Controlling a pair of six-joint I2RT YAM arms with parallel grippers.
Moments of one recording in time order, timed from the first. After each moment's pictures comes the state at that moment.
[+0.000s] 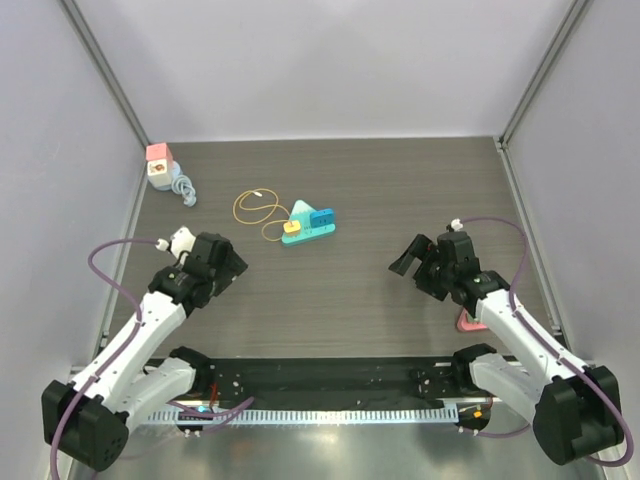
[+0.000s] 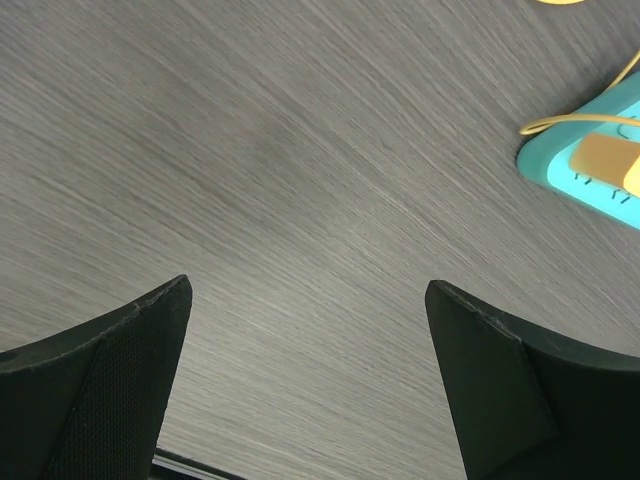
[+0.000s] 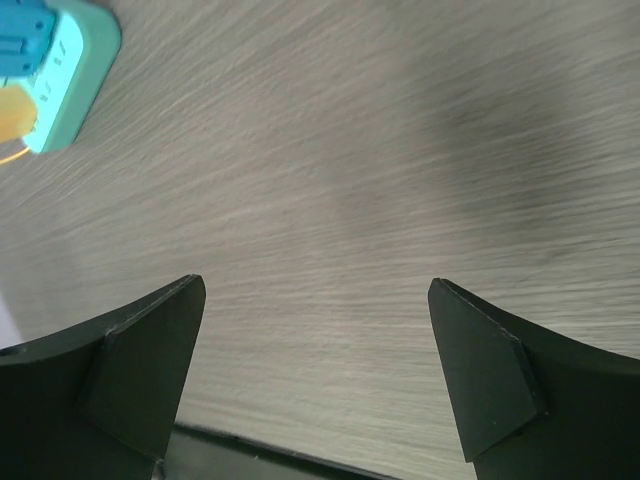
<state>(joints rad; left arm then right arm) -0.40 0.91 0.71 -0.77 -0.40 -1.05 0.28 0.94 0.51 -0.38 -0.12 0.83</state>
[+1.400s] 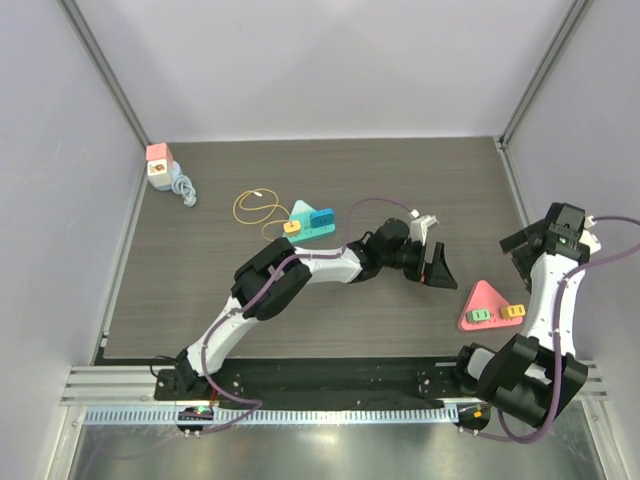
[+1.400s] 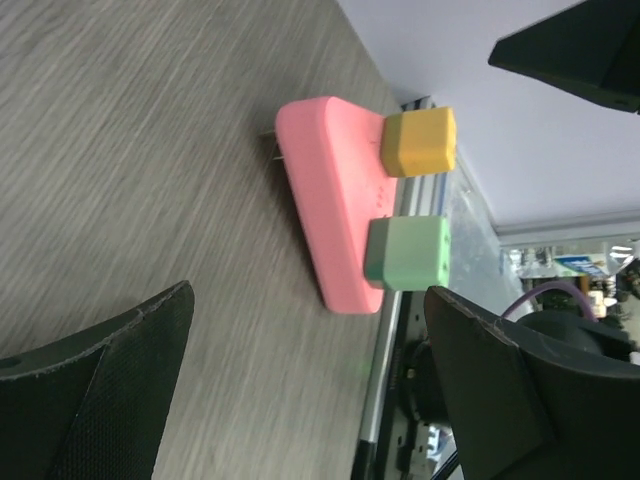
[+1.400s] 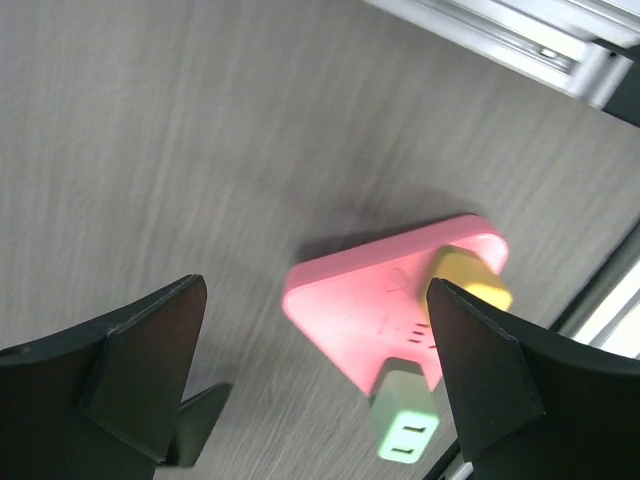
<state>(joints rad) -1.02 2.36 1.64 0.41 0.55 -0.81 -0.51 1.12 0.96 -0.85 0.16 0.63</state>
